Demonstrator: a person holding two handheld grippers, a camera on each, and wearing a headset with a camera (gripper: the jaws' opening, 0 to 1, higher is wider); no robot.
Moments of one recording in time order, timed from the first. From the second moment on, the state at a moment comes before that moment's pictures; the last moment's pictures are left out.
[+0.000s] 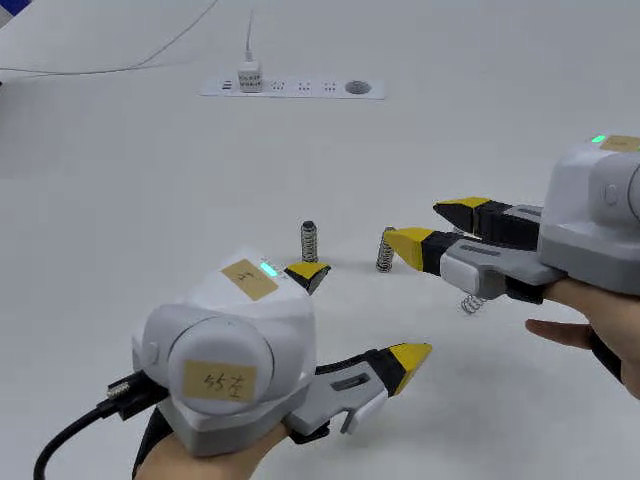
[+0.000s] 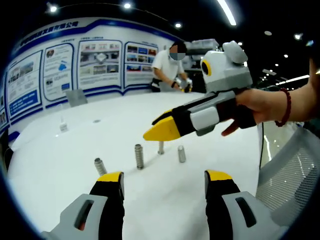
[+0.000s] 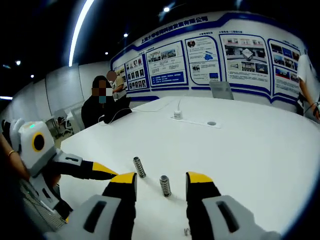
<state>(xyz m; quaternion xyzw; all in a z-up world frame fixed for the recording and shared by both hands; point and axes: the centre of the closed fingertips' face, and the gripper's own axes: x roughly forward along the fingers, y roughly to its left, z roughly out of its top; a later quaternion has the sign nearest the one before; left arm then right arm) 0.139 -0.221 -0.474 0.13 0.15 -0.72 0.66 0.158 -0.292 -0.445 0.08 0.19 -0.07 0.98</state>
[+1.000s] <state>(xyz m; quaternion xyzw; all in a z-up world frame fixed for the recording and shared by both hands) 0.111 -0.270 -0.490 0.16 0.13 -0.75 0.62 0.089 -0.303 -0.432 0.09 0.19 -0.10 0.97</state>
